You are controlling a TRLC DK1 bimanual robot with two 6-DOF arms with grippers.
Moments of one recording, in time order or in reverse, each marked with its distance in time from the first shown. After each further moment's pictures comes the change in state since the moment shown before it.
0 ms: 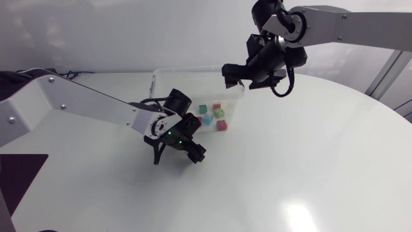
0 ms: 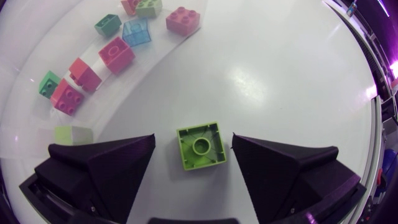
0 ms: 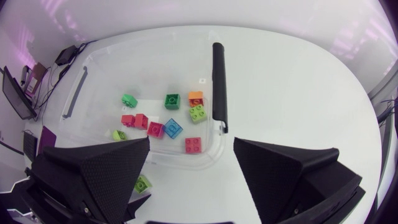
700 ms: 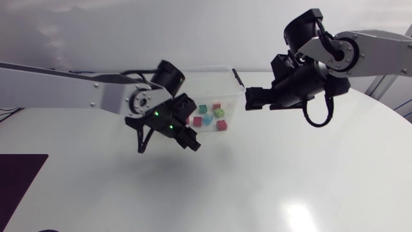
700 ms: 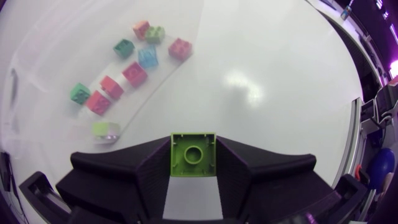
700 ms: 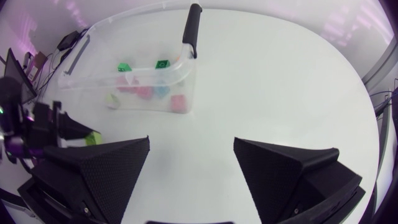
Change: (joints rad) left arm -0.003 -0.256 0.034 -0.273 -0.007 -0.006; right arm -0.049 -0.299 -0.401 0.055 -0.035 -0.070
